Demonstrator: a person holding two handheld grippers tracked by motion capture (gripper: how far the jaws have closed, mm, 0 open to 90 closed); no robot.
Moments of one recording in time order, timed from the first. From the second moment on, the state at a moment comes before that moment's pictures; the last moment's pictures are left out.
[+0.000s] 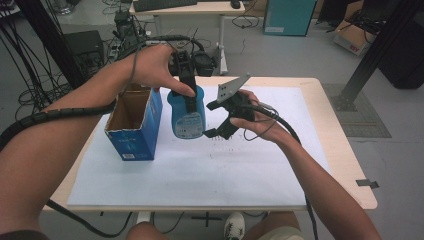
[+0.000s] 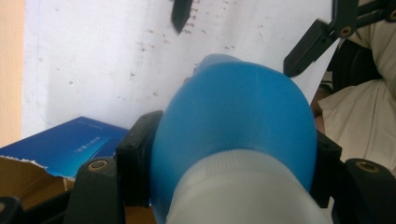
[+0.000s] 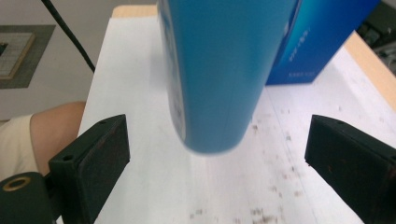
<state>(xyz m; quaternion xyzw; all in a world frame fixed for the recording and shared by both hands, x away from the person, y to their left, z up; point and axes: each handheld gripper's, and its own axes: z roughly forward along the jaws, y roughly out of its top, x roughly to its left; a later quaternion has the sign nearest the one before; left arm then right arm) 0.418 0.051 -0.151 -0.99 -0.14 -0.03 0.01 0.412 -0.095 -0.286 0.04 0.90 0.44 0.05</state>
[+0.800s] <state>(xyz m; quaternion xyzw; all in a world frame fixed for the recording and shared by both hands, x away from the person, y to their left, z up) 0.438 0.083 -0.093 -0.96 -0.28 -0.06 0.00 0.419 -0.170 -0.260 0.12 0.92 0.36 0.09</state>
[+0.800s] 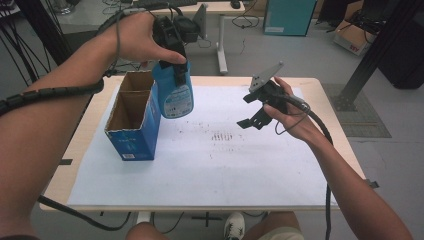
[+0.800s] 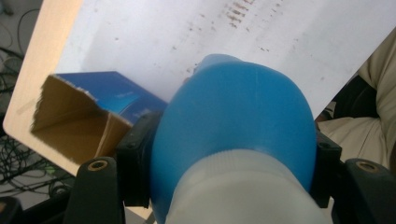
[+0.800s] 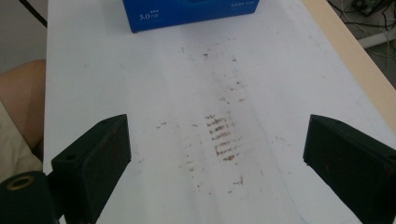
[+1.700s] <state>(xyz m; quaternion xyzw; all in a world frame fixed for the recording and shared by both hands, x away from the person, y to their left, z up) 0.448 0.146 -0.035 -0.88 -0.47 -0.07 -0.01 0.417 -0.215 -0.244 0.15 0.94 0.29 0.10</state>
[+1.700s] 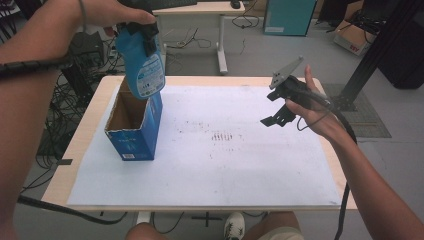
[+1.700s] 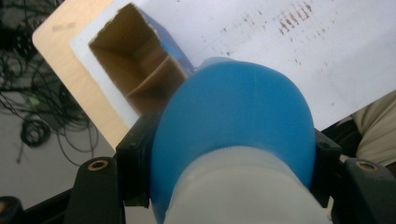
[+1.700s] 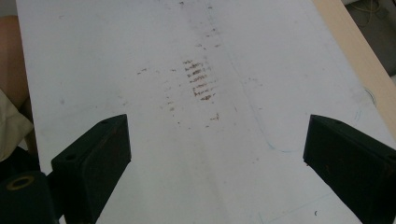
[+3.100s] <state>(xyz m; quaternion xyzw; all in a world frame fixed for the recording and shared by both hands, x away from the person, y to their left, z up) 0.471 0.218 -0.059 -0.72 -0.69 -0.07 -0.03 0.422 -0.238 -0.244 0.17 0.94 0.29 0.11</state>
